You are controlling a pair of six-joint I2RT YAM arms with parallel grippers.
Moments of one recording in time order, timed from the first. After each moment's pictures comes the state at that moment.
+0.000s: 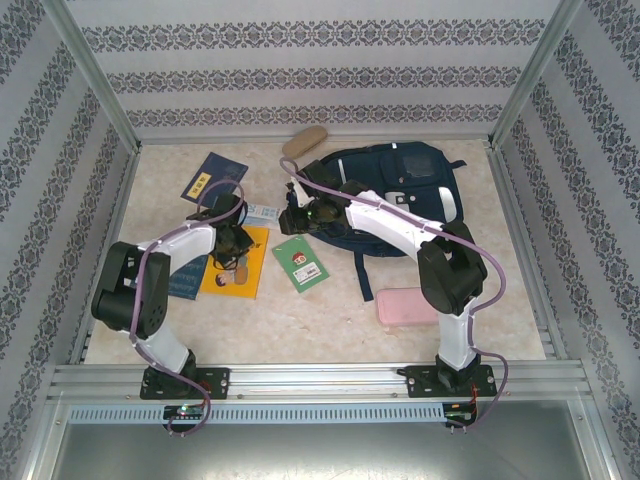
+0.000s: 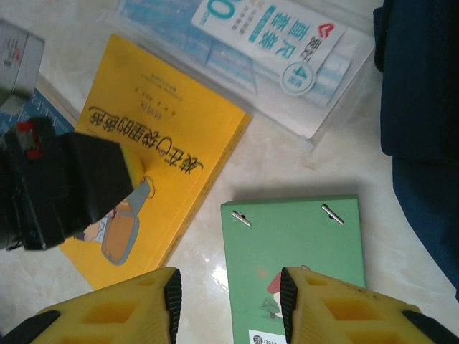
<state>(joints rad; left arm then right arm) -0.23 1.67 0.97 -0.52 0.00 -0.94 0.70 1.96 1.60 -0.61 -0.28 0.45</state>
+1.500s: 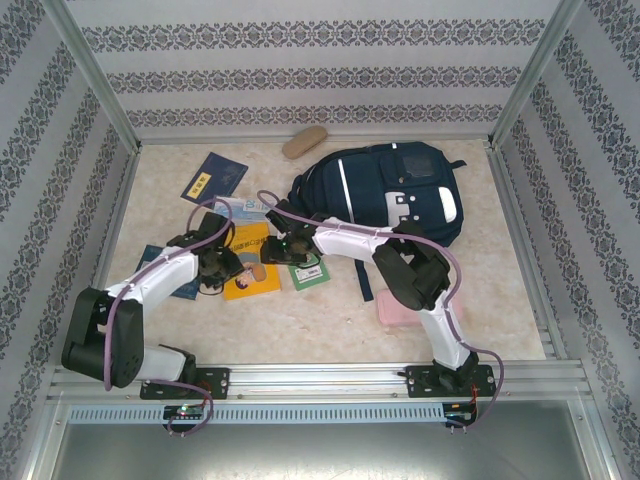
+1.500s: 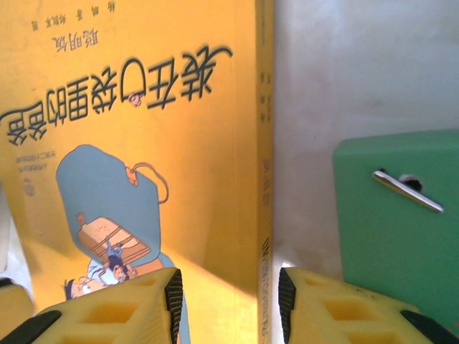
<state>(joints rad) -0.22 1.37 0.76 -0.66 0.03 -0.84 0.84 2.16 1.56 -0.44 -0.22 0.78</state>
